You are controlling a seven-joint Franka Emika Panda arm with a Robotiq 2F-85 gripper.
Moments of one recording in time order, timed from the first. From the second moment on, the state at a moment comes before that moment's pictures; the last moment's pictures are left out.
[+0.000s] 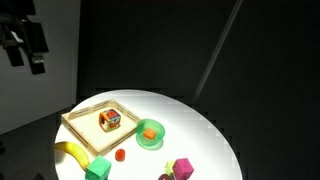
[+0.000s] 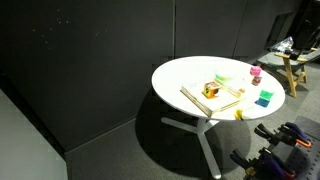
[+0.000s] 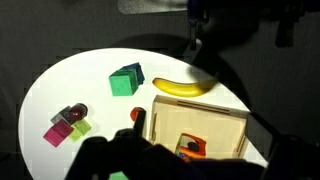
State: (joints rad) arm -0.19 -0.88 -0.08 -2.77 -0.25 1.98 -0.07
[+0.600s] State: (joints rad) arm -0.18 -0.87 -0.09 -2.76 -0.25 1.98 -0.07
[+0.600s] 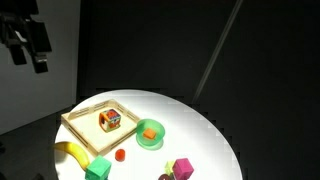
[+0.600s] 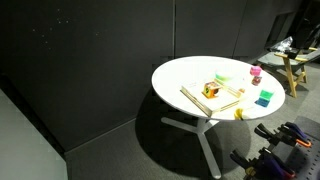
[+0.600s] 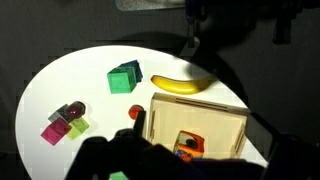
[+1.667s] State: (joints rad) arm -0.13 -0.60 -0.13 -2.57 -0.09 2.03 -0.06
